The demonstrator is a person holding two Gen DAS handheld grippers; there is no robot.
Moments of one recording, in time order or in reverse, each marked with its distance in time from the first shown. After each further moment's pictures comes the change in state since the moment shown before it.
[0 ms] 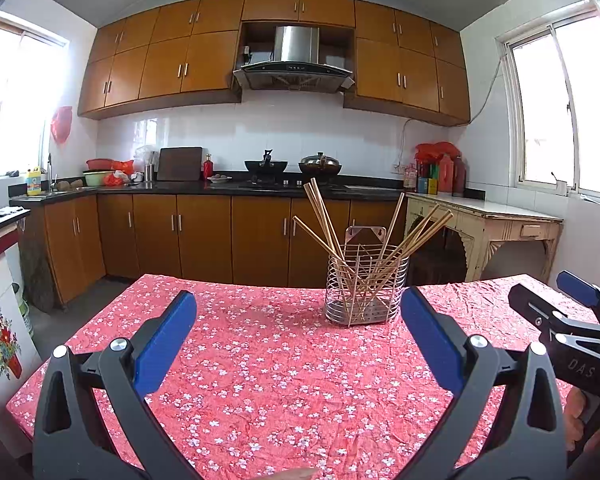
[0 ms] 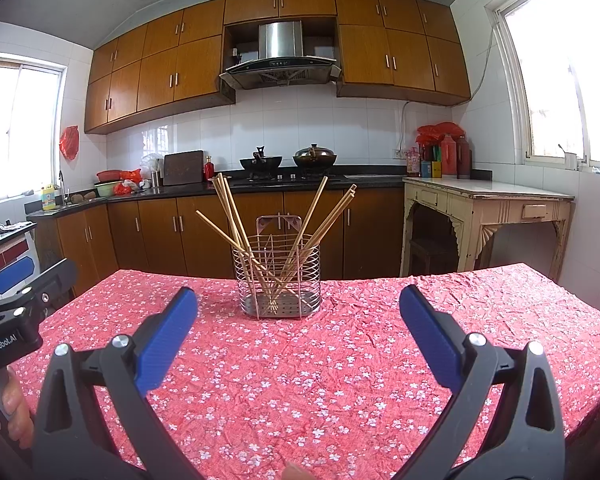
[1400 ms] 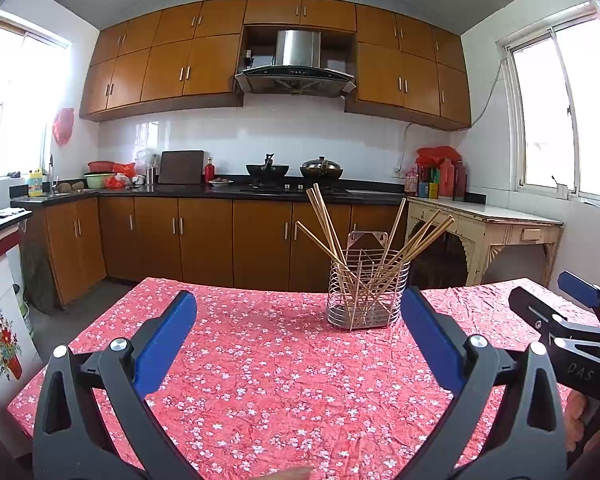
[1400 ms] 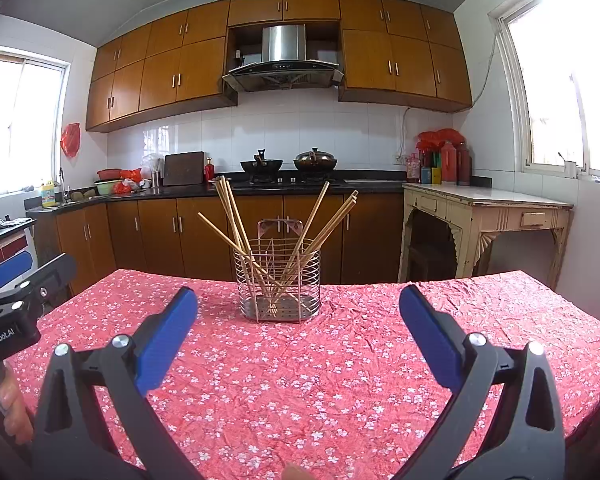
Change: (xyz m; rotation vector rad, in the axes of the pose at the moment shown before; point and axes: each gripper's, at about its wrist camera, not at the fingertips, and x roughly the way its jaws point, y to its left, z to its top) left arm -0.002 -0.001 0.002 -0.005 -0.012 0.004; right arm -0.004 0.006 0.002 -0.015 -0.011 -0.006
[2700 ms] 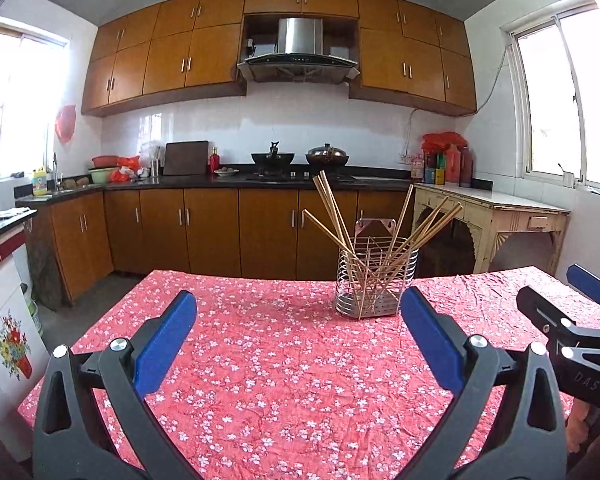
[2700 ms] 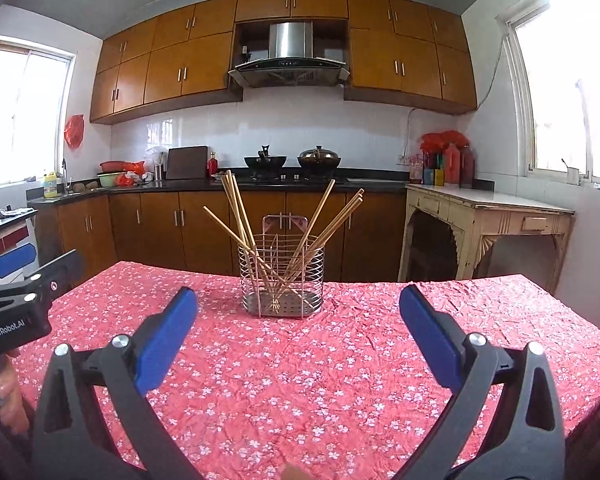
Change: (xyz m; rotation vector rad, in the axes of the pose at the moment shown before) left arm 0.006 -0.001 0.001 0.024 0.046 0.028; right arm -0.003 0.013 0.000 -0.029 0.005 -0.007
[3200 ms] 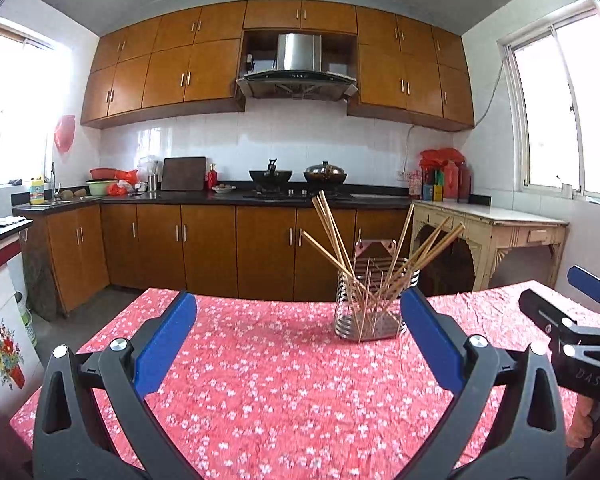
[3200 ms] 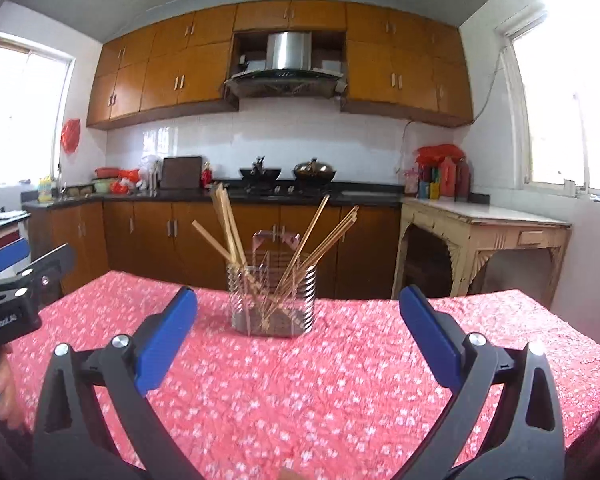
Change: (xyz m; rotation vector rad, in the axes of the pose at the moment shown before) left arm 0.014 0.002 0.013 -0.006 -0.049 -0.010; right arm 0.014 0.000 0.009 -0.016 -0.005 0.006
